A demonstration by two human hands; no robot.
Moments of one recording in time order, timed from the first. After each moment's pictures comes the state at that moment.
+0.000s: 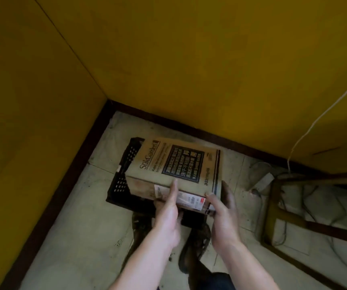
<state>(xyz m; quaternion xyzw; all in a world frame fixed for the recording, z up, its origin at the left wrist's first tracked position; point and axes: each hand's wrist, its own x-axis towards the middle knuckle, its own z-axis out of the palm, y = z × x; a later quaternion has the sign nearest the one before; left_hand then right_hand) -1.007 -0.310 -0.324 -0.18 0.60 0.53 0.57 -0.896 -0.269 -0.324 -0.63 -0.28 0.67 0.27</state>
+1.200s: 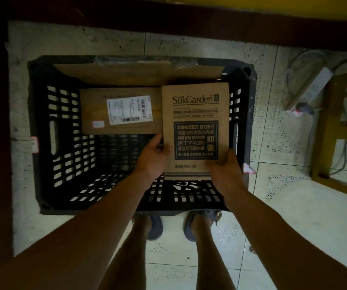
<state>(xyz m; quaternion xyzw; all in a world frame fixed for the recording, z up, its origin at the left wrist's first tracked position) -1.085 -0.276 -0.738 0.17 0.71 0.22 0.65 -0.907 -0.266 -0.711 -0.77 -0.30 0.55 0.05</state>
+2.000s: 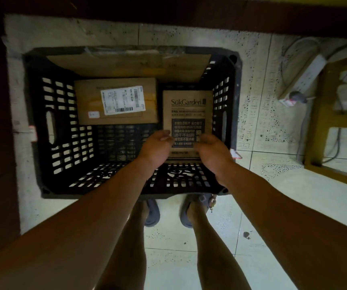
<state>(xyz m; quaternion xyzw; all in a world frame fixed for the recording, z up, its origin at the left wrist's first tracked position) -1.054 -0.268 -0.712 0.15 0.75 0.12 0.63 -0.906 -0.245 -0.690 -0.71 -0.33 0.62 -0.03</state>
